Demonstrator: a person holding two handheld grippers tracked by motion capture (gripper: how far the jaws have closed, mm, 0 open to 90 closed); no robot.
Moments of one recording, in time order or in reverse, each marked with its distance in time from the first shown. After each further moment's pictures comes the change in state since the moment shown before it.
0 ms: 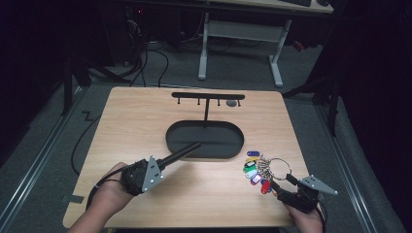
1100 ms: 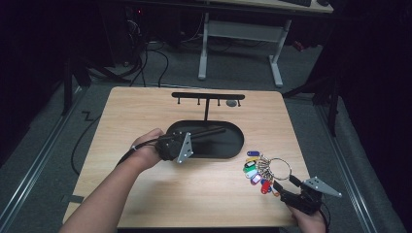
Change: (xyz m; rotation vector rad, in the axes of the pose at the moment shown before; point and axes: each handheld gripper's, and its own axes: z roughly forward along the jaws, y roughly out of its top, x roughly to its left) left arm 0.036 0.050 0.105 -0.050 0.029 0.338; right arm -0.006 -0.003 -0.006 -0.005 -0.014 0.012
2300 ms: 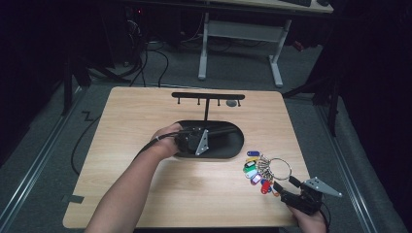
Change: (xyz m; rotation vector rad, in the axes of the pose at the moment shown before) left arm -0.006 0.008 0.078 0.016 -0.075 0.091; right arm -0.004 -0.003 0.001 0.009 0.017 0.011
